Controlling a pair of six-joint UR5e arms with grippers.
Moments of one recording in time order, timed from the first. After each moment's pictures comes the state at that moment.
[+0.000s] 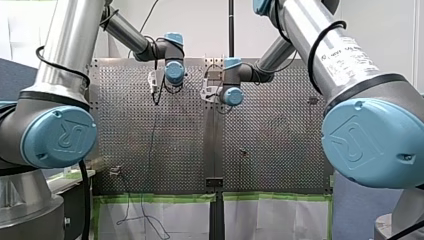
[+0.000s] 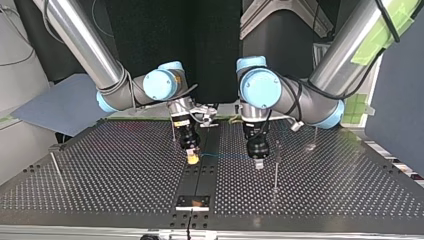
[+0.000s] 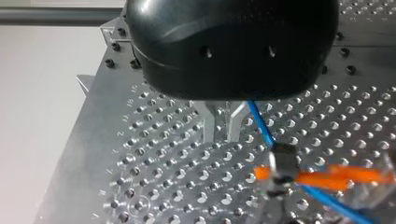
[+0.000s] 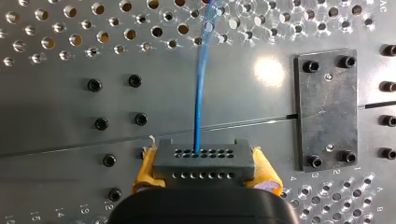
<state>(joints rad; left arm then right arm) -0.38 -1.81 -1.56 -2.84 -2.05 -1.61 2.26 -0.95 1.26 -0.47 1.61 1.66</state>
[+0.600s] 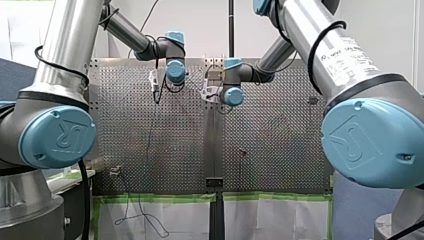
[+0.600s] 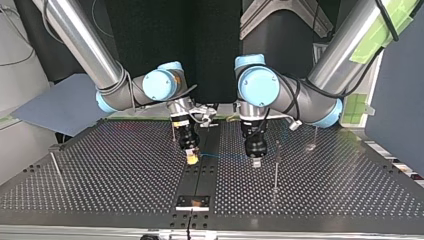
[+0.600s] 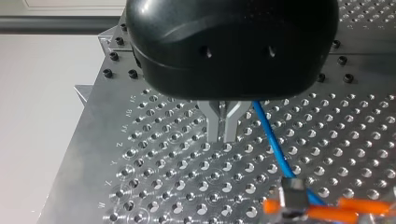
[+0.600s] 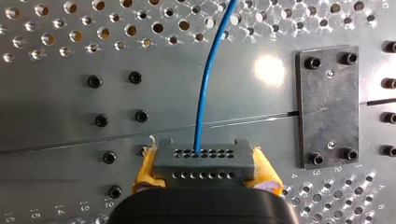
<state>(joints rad) -0.39 -1.81 -1.56 -2.84 -2.06 -1.60 2.25 -0.95 1.27 -0.47 1.61 1.66</state>
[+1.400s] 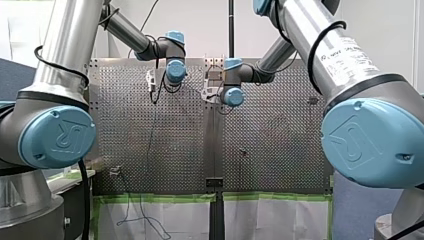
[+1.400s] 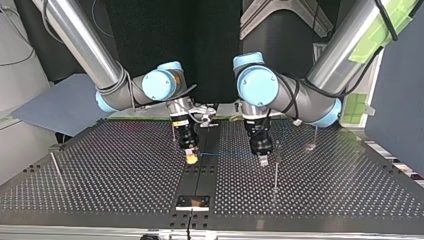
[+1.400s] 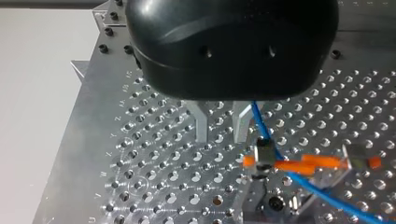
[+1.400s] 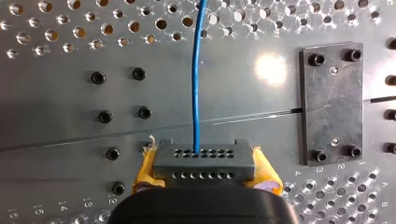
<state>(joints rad) -0.40 -1.81 -1.56 -2.86 -2.15 -1.59 2.25 -0.95 1.27 -0.47 1.61 1.66</state>
